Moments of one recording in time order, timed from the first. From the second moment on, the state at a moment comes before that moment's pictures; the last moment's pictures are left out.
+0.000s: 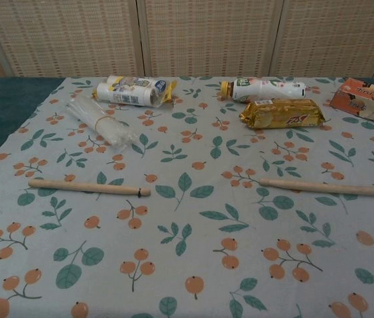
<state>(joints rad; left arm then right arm) -0.10 -1.16 0.00 -1.49 1.64 1.56 0.02 0.16 -1.19 0.07 -1.51 -1.50 1.40 0.05</state>
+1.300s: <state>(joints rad) -0.33 -1.38 -0.03 -1.39 1.66 1.28 0.15 0.15 -1.15 0.08 -1.55 -1.51 1.43 0.15</state>
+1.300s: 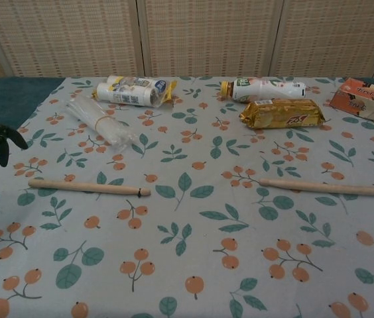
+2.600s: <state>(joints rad) -0.46 -1.76 -0.09 -1.08 1.49 1.15 0.39 0.13 -1.12 0.03 -1.56 -1.59 1.46 0.19</state>
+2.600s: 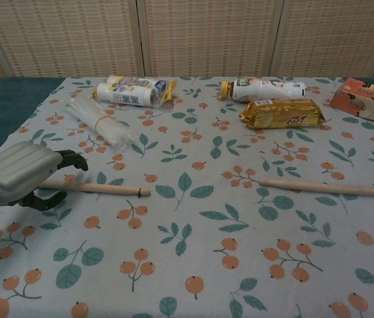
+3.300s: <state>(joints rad) -0.47 -1.81 -0.08 -0.97 1.45 1.16 0.38 0.14 -1.11 0.02 -1.57 -1.59 1.44 0.19</state>
